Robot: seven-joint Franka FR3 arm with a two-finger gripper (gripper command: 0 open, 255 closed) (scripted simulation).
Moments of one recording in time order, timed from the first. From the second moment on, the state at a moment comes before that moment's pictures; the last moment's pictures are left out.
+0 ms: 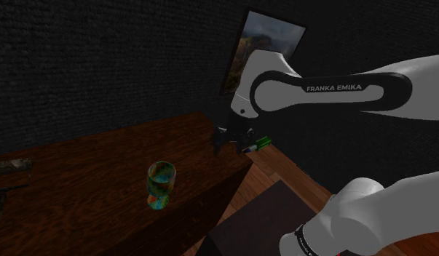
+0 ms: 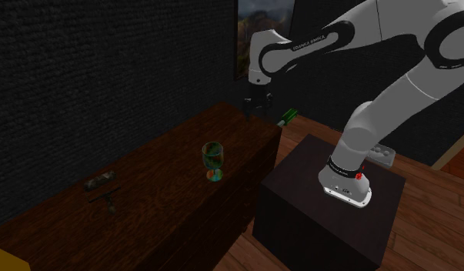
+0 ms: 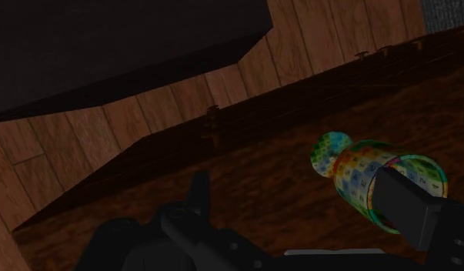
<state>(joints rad) 0.08 -0.41 0.25 -2.49 0.26 2.02 0.45</state>
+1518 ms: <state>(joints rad) 0.15 0.33 0.35 -2.18 -0.04 2.46 0.87</state>
